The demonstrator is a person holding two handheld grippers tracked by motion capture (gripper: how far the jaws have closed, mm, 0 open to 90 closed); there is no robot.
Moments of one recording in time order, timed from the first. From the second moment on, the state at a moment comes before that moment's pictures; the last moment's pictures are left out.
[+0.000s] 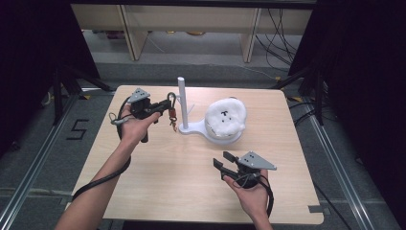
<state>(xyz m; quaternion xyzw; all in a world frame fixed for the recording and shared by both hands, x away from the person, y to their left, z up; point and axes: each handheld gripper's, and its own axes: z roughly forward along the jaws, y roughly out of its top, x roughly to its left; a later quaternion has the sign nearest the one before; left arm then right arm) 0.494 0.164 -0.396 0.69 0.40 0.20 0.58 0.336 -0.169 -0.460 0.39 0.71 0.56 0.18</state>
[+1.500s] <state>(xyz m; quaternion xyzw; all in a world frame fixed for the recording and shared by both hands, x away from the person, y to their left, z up) 0.491 0.149 -0.409 0.71 0.38 0.26 0.54 0.333 -0.174 -0.462 0.40 0.71 0.56 0.17</state>
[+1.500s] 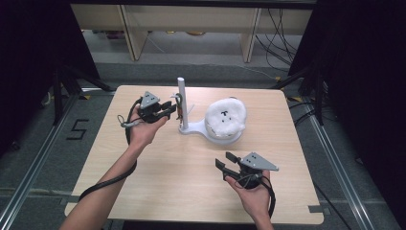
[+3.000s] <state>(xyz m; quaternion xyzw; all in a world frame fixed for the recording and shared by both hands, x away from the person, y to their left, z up) 0.331 0.240 -0.512 0.69 0.42 0.31 0.50 0.342 -0.194 -0.486 0.43 0.71 0.52 0.18</state>
